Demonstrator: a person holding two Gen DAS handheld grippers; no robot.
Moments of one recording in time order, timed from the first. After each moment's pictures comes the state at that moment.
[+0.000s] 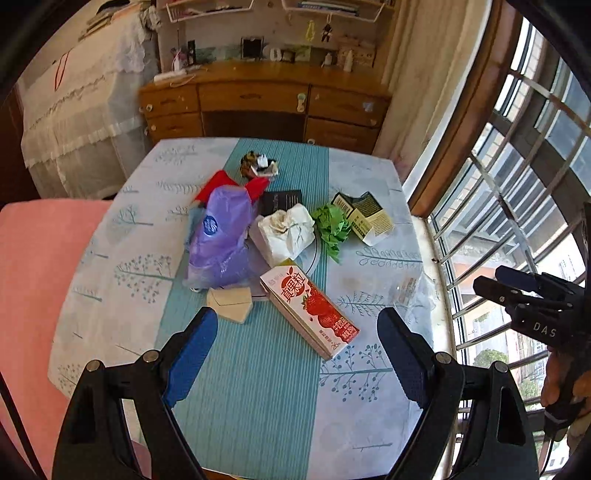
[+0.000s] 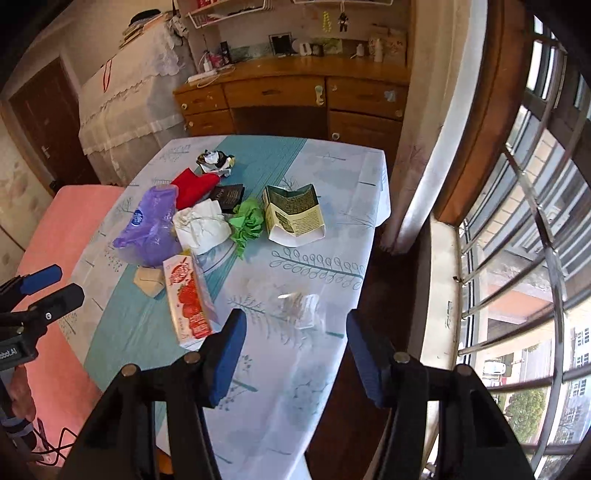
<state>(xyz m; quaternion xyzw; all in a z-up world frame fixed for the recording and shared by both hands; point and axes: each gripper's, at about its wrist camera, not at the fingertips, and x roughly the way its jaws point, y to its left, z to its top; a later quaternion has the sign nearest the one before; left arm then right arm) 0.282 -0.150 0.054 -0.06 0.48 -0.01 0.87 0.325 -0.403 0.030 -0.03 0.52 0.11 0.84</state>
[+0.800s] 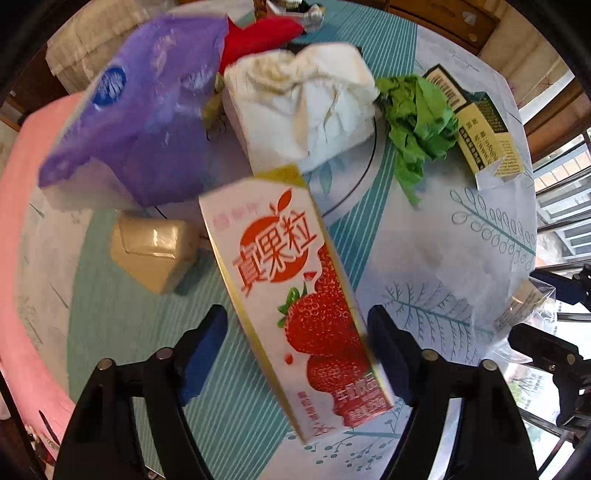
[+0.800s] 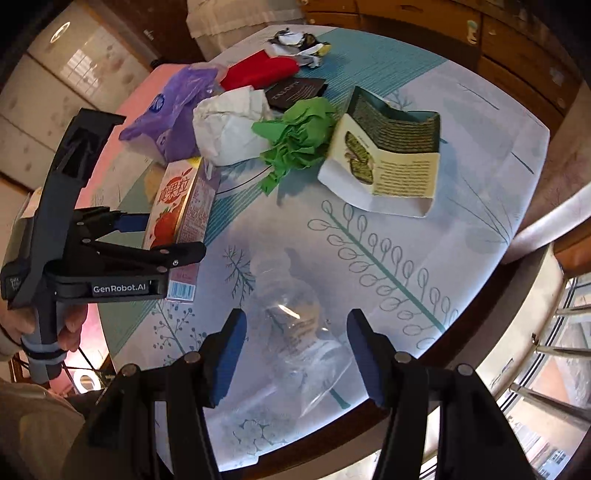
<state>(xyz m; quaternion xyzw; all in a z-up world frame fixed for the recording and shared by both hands) 0.388 -0.189 -0.126 -0.11 0.66 0.11 0.74 0.419 -0.376 -0.094 -0.13 0.63 0.36 0.68</state>
